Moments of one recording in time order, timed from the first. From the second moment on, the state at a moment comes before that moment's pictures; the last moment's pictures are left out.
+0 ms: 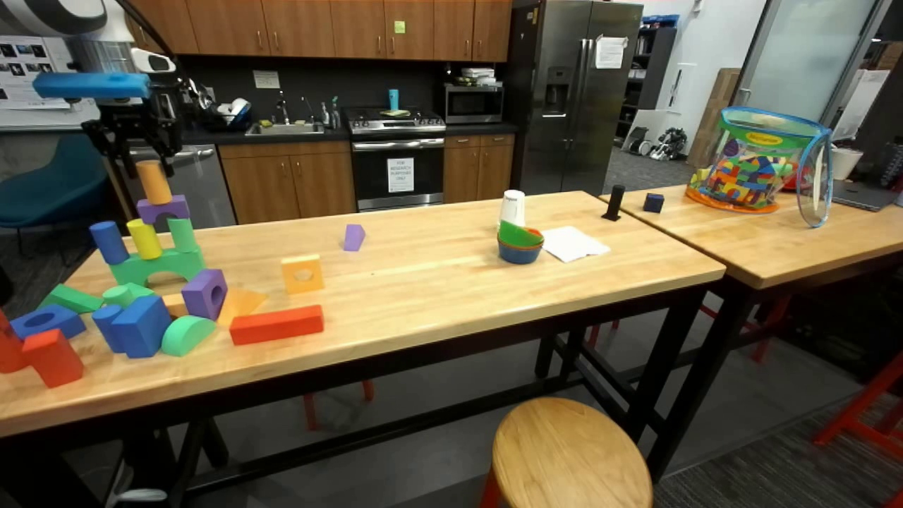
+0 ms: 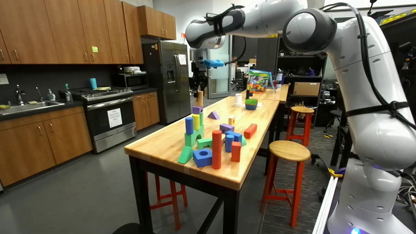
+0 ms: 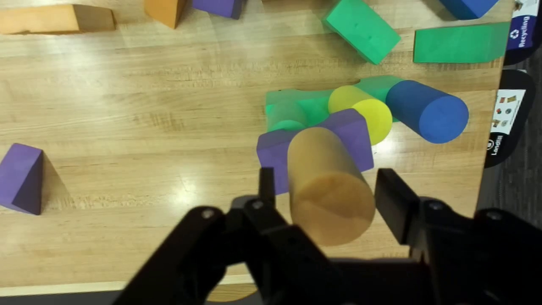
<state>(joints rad) -0.06 0.41 0.00 -1.28 -0.01 1.73 -0.23</state>
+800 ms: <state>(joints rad) -0.06 0.39 0.00 -1.27 -0.01 1.75 -0.23</state>
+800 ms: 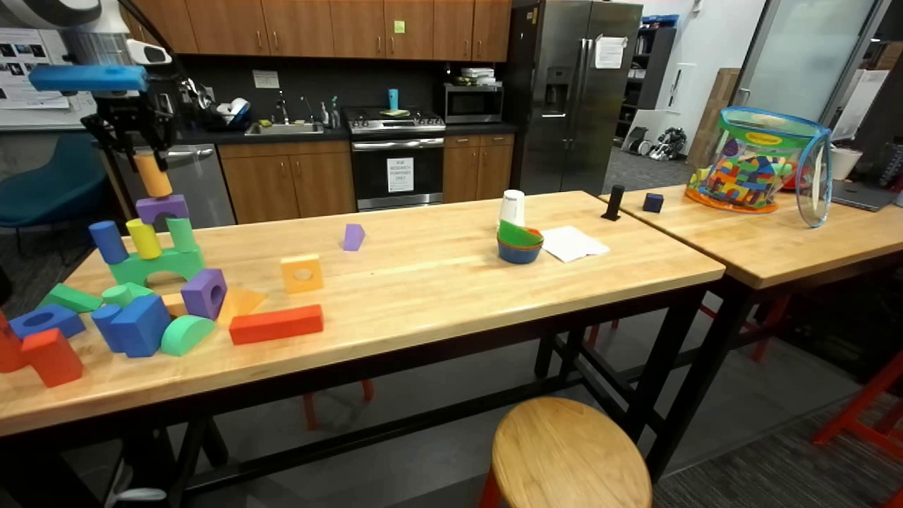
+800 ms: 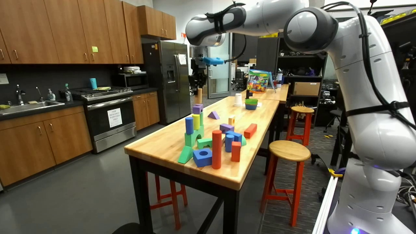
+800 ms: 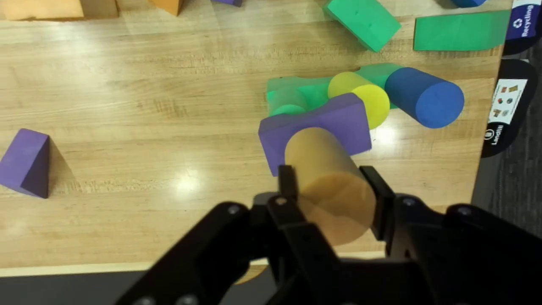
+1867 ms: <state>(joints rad) -0.08 0.01 -0.03 -1.60 0.02 1.71 -0.28</state>
